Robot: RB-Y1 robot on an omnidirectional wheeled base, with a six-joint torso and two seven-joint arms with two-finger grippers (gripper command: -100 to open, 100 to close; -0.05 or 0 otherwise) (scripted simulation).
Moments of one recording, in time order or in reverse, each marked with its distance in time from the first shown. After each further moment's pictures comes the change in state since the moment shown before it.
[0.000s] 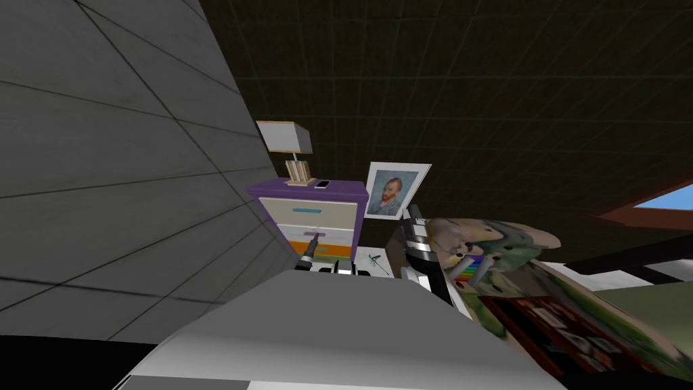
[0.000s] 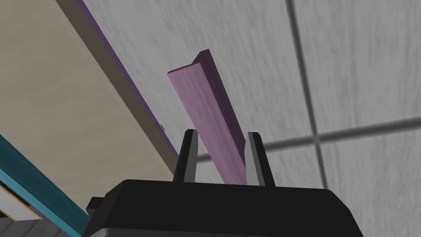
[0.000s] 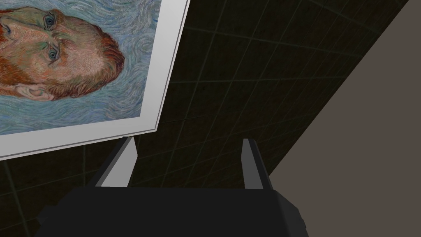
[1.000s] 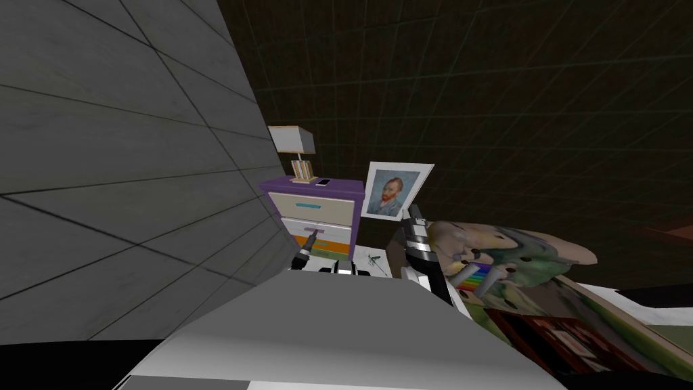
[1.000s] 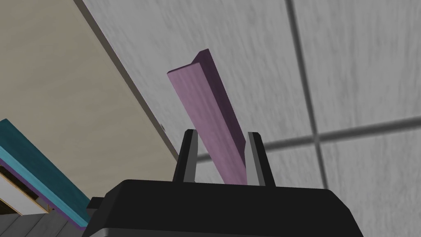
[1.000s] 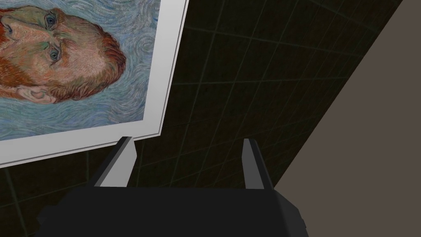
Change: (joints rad) left arm -0.172 0.089 0.049 0.215 -0.064 -0.080 0.115; right arm 0.000 0.000 0.000 0.000 0.000 0.000 0.000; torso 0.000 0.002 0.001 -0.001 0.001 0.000
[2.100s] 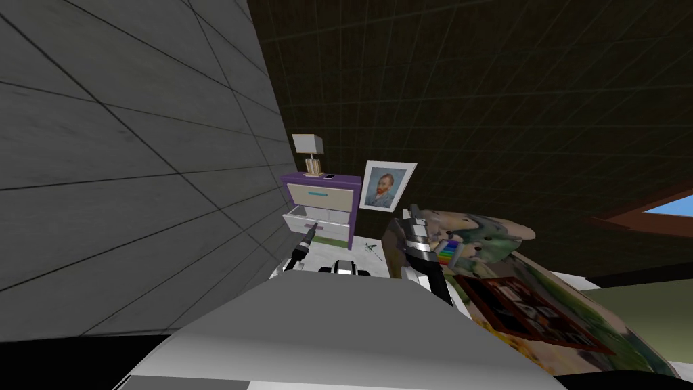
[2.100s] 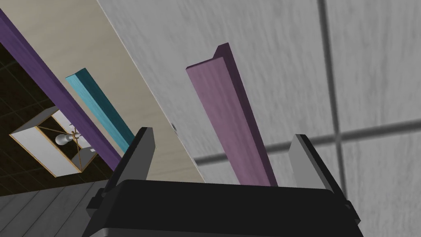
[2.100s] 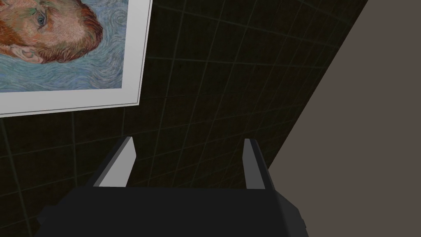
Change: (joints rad) left arm -0.048 0.053 -0.013 -0.054 0.006 0.110 0.063; right arm 0.000 0.000 0.000 0.000 0.000 0.000 0.000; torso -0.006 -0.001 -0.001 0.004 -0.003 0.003
